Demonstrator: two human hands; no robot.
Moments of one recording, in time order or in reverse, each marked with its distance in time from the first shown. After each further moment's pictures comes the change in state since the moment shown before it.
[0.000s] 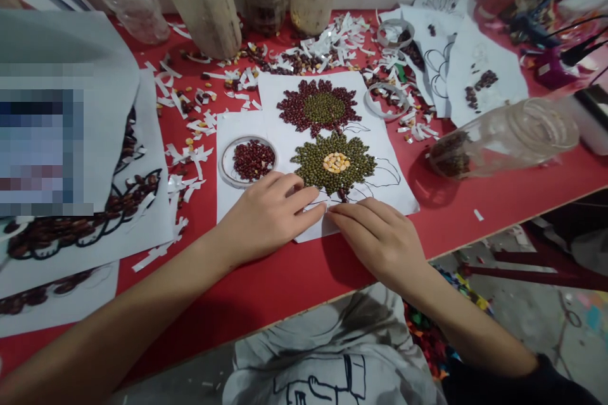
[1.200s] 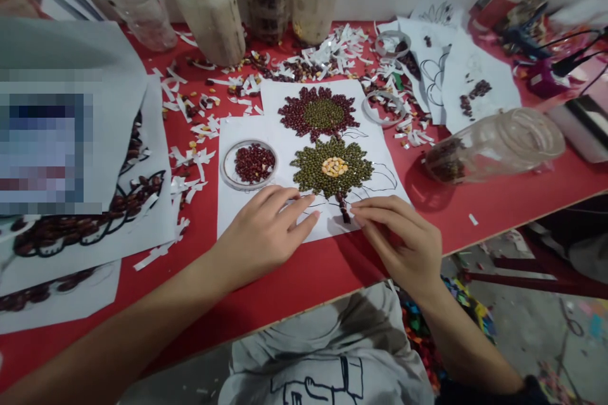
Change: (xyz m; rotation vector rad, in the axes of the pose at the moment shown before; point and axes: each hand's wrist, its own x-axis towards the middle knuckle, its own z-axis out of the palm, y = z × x) left_hand -0.012 0.019 -0.007 -0.005 -0.022 -0.064; right_hand -0.008 0.003 -0.007 0.416 0.271 0.375
